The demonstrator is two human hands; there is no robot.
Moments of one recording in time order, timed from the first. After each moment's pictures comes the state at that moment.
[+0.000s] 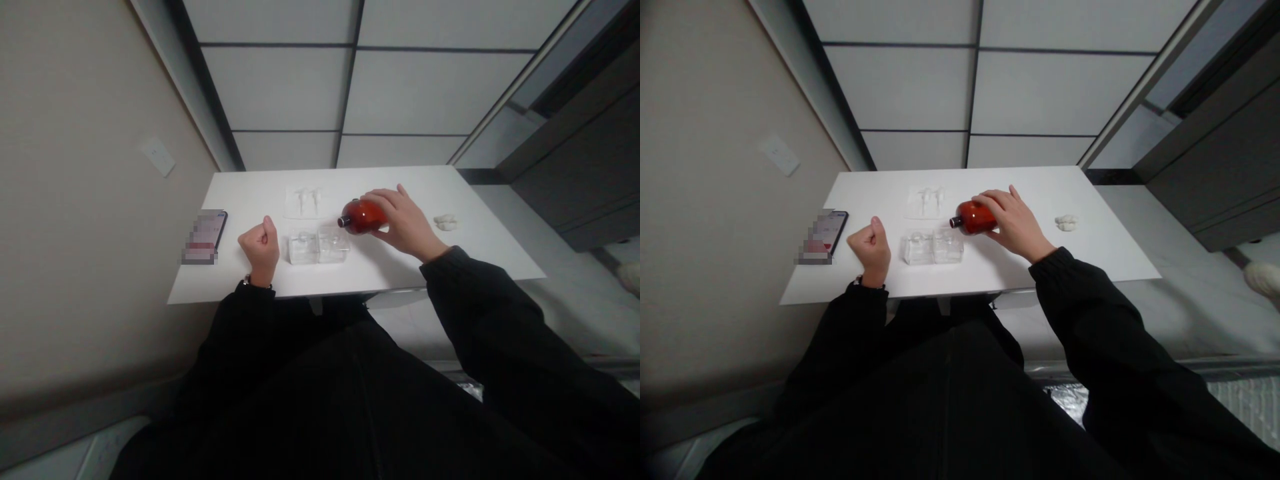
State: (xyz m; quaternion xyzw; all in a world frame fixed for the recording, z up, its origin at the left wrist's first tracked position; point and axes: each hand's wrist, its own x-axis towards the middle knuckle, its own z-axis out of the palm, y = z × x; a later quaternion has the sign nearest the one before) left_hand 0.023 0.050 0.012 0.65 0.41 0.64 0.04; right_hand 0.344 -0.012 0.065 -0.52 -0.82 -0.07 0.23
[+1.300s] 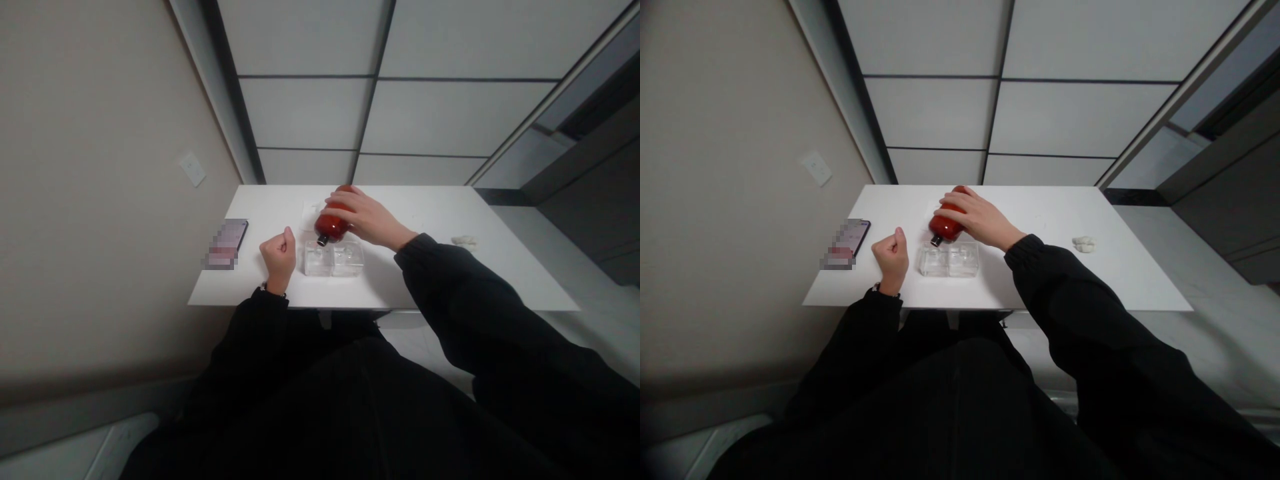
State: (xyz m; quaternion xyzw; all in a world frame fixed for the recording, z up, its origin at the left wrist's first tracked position) left_hand 0.024 0.051 0.009 0.63 0.42 0.65 0.08; right_hand 0.274 0.070 0.079 -0.31 -0.92 -0.13 0.21
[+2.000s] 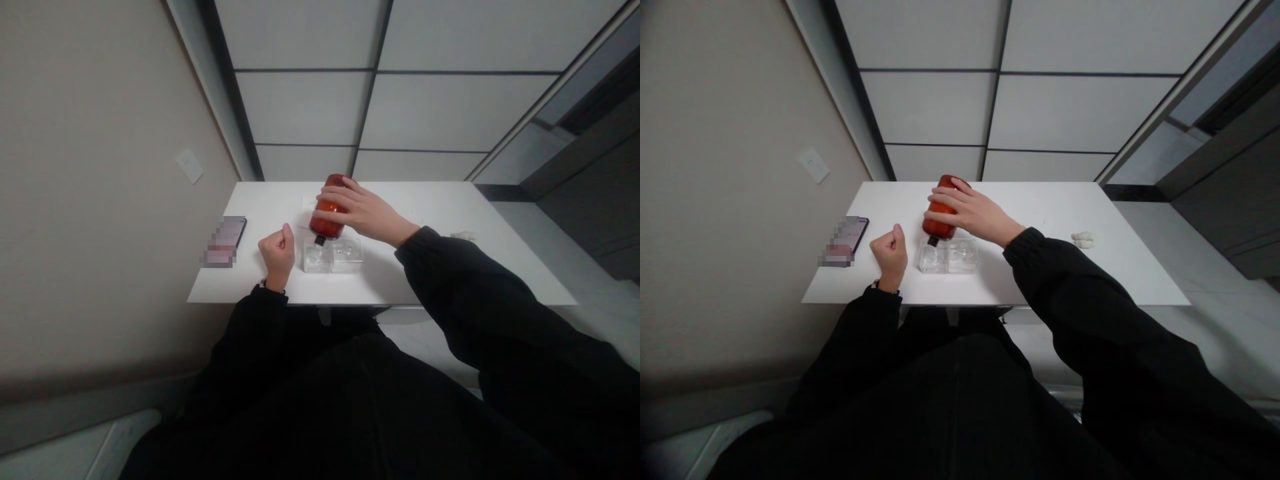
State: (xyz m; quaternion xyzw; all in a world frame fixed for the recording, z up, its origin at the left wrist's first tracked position) left_hand 0.024 0.053 0.008 0.63 0.43 0.64 0.08; right_hand 0.271 0.064 0.095 -0.27 -0.93 -0.16 0.17
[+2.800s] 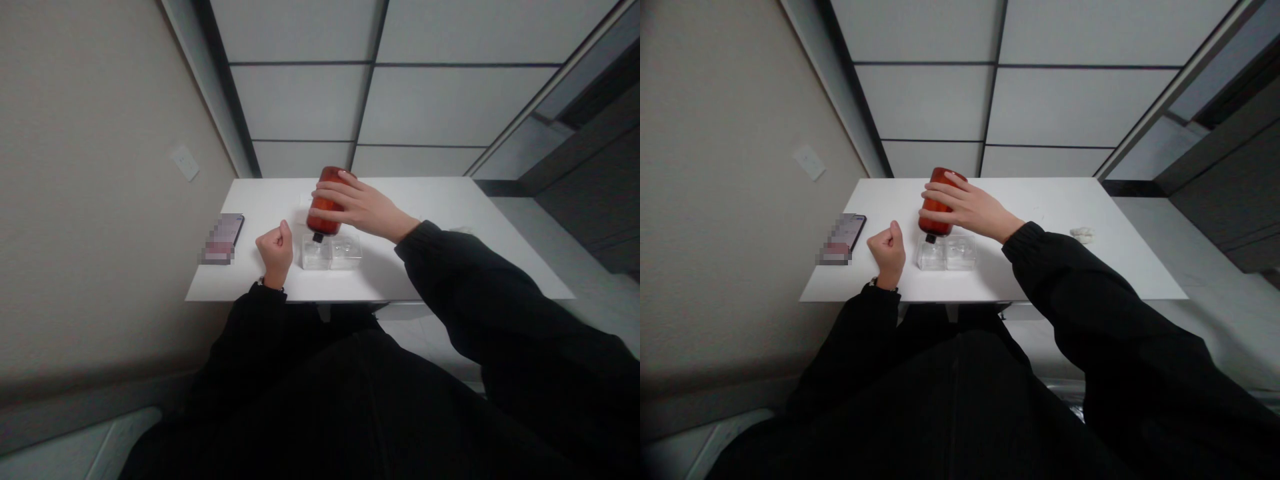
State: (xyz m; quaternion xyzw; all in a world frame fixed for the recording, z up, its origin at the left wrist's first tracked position) left_hand 0.024 0.053 0.008 0.62 0.44 0.64 0.10; right_hand 0.271 0.062 0.100 -0.26 -0.94 -0.18 0.16
